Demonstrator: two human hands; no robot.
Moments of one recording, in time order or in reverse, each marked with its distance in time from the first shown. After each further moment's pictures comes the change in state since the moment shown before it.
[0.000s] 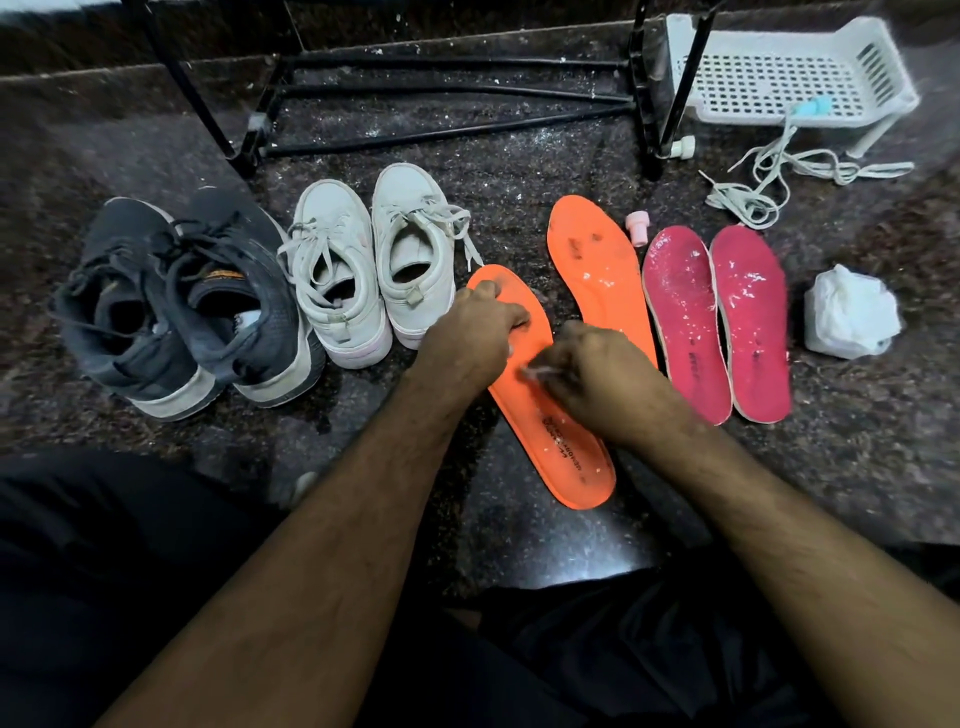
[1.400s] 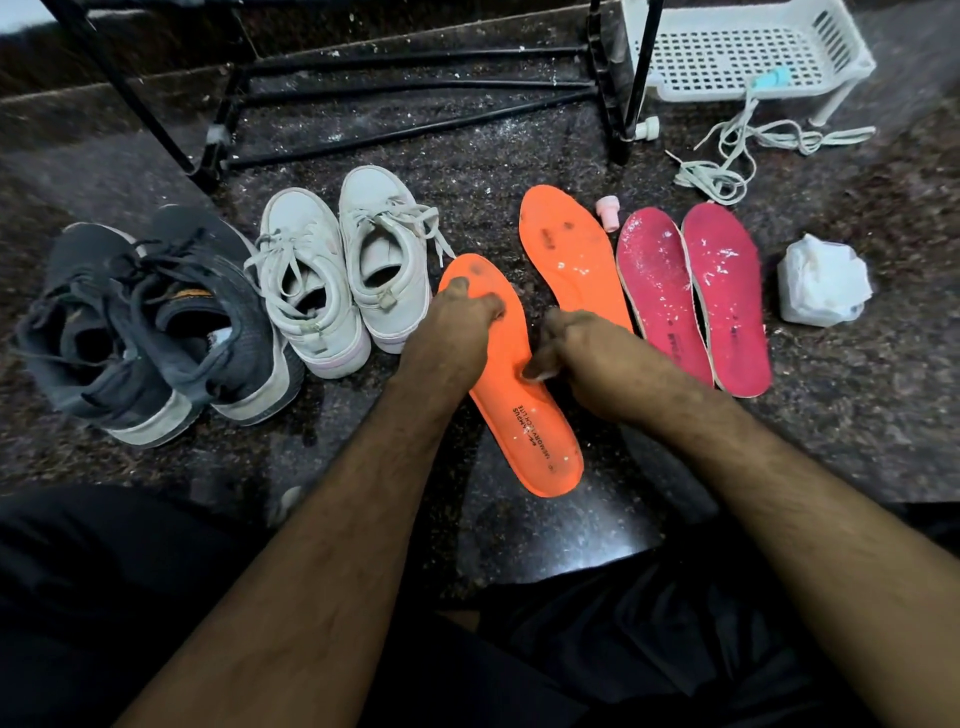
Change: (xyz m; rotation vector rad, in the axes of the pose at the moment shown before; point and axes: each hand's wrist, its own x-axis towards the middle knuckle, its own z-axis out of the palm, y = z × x) left_hand -0.007 0.008 -0.002 -0.075 0.060 -0.037; right_hand -0.001 0.007 -0.017 -0.122 -0.134 -0.054
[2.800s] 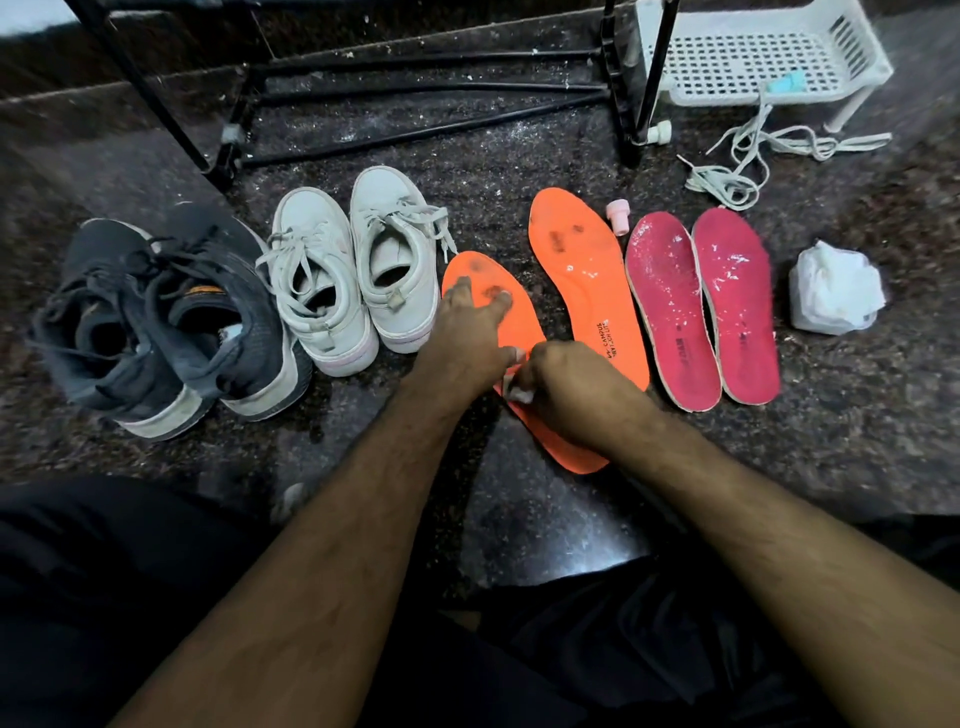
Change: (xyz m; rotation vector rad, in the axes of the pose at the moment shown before) left_hand 0.001 0.004 0.004 -0.052 -0.122 -0.085; right_hand 0.008 -0.020 0.031 0.111 0.085 0.079
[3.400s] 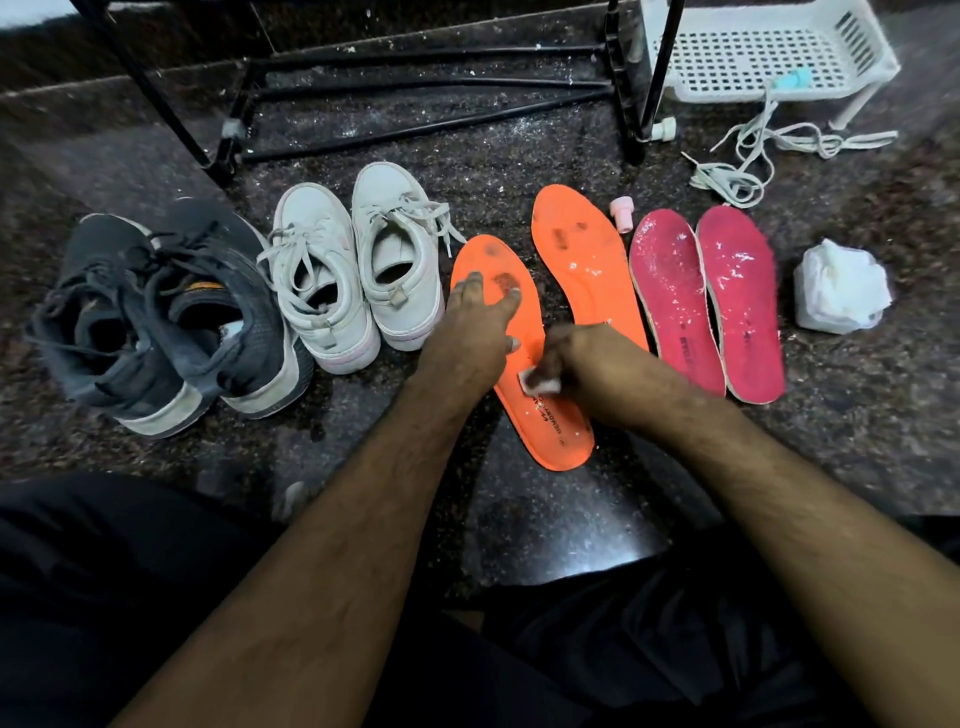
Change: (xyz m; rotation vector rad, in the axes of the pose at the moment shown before) left_hand 0.006 -0.001 0.006 0.042 0.046 0.043; right_hand 0.005 0.021 -0.019 0.016 -0.112 -0.030
